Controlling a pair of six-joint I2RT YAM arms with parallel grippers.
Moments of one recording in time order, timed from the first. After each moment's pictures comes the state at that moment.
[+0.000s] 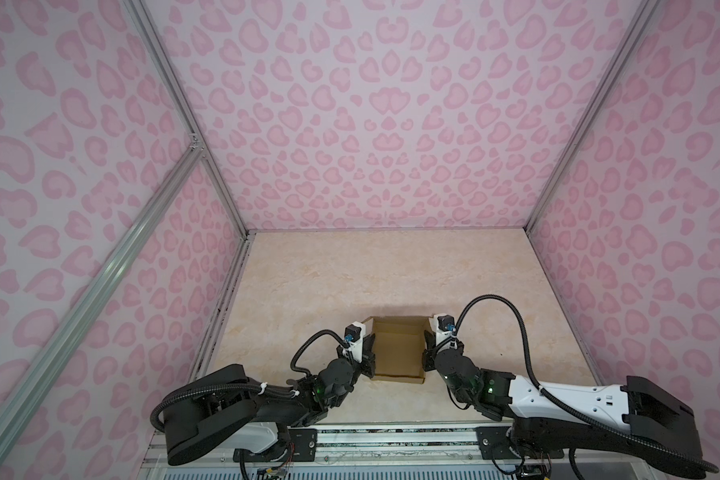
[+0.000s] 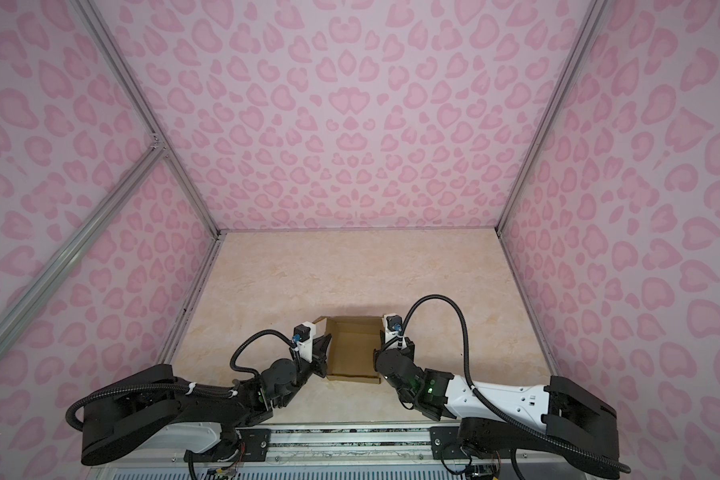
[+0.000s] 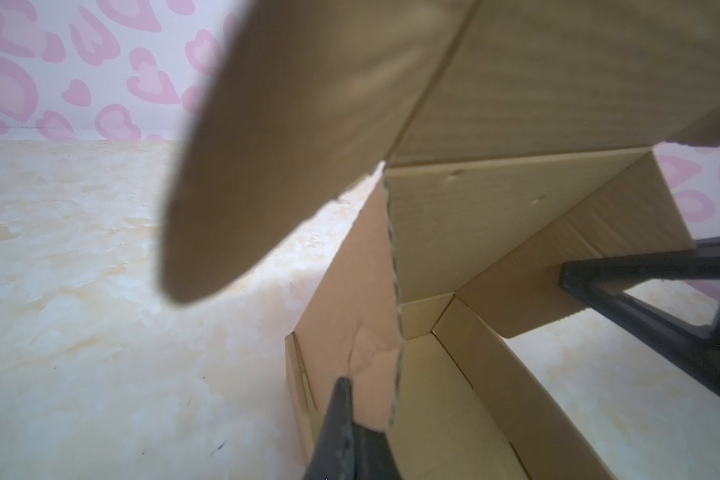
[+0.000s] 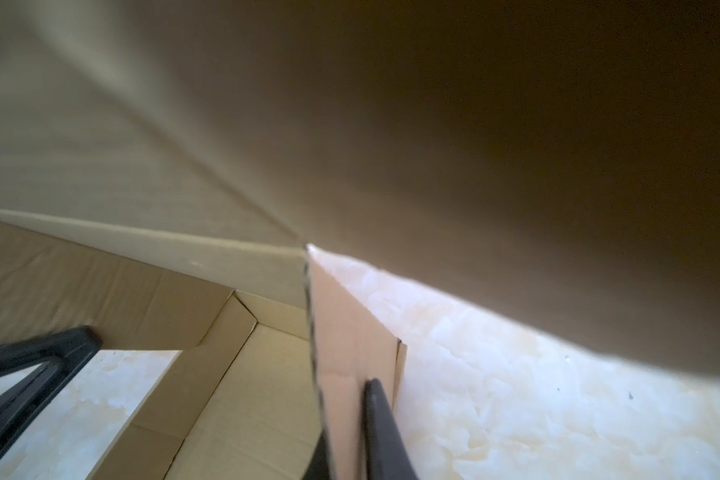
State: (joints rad) left arm -1.09 1.33 0.17 0.96 -0.52 -0.32; right arm 1.14 1.09 0.39 0.19 0.75 0.54
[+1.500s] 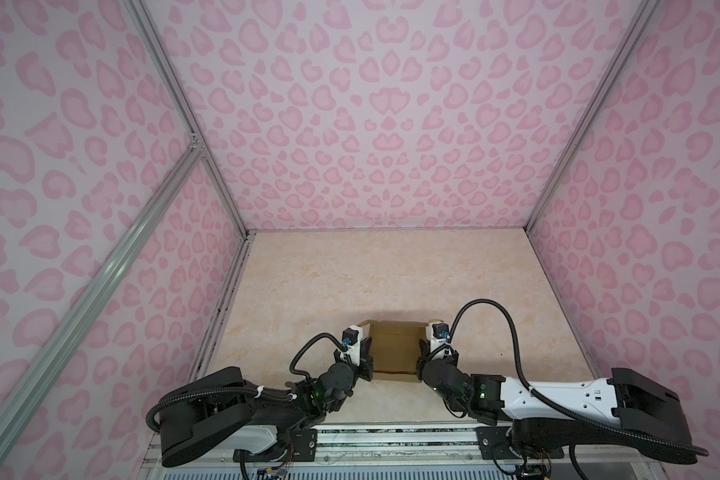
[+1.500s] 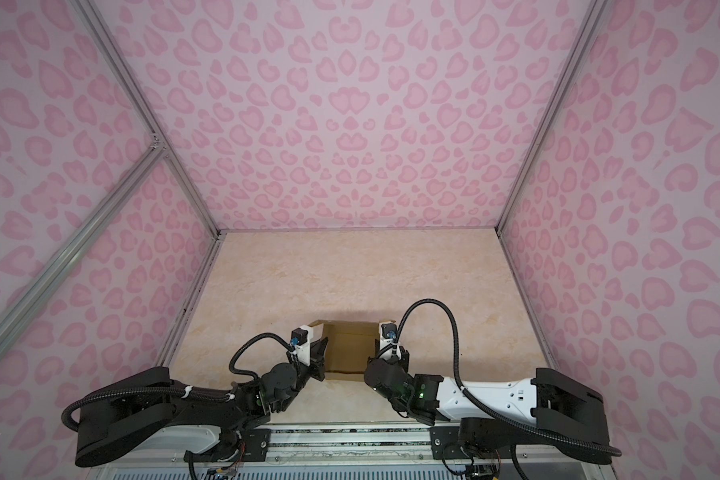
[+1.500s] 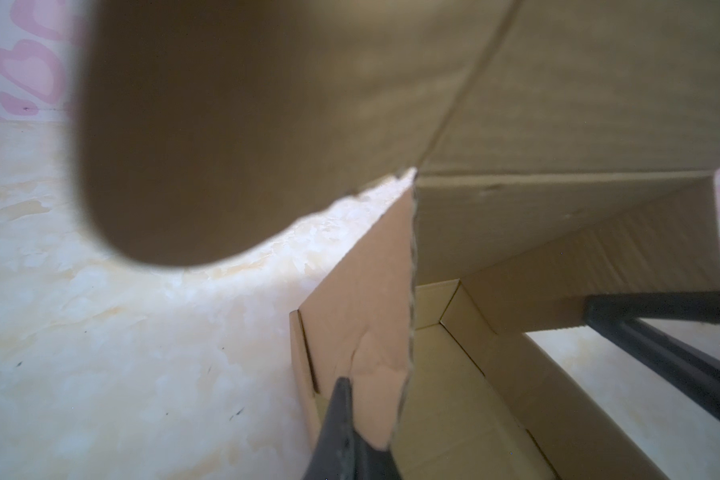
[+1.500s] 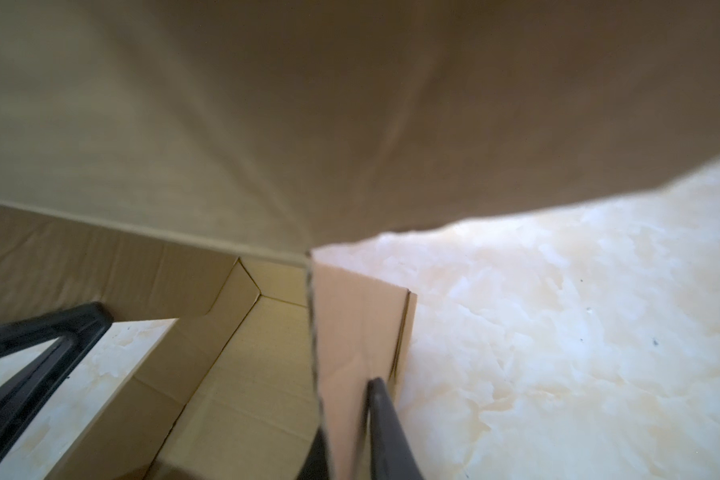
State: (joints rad) left arm -1.12 1.30 0.15 0.91 -0.58 -0.35; right arm 1.24 1.18 0.43 0.10 0.83 0.70
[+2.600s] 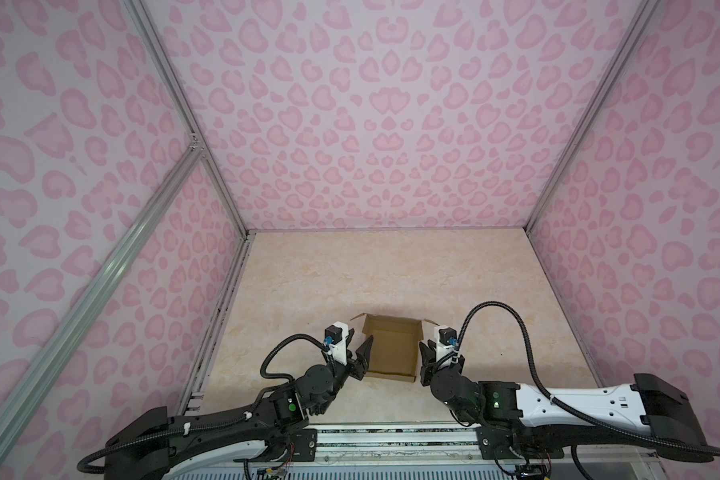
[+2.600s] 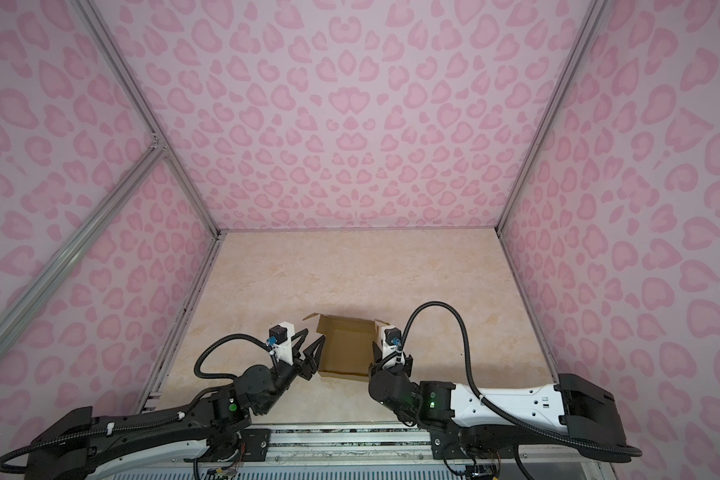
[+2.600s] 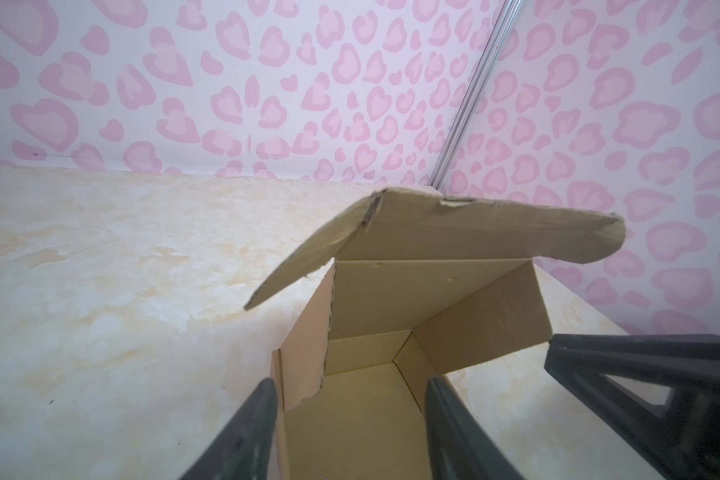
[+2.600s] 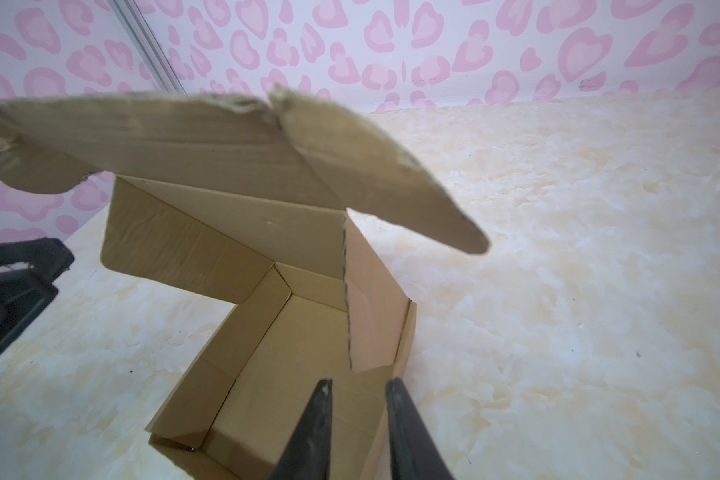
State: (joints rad) left arm -1.13 0.80 0.17 0.54 -0.57 -0.34; right arm 1.36 1.00 0.44 -0.02 0.94 0.70
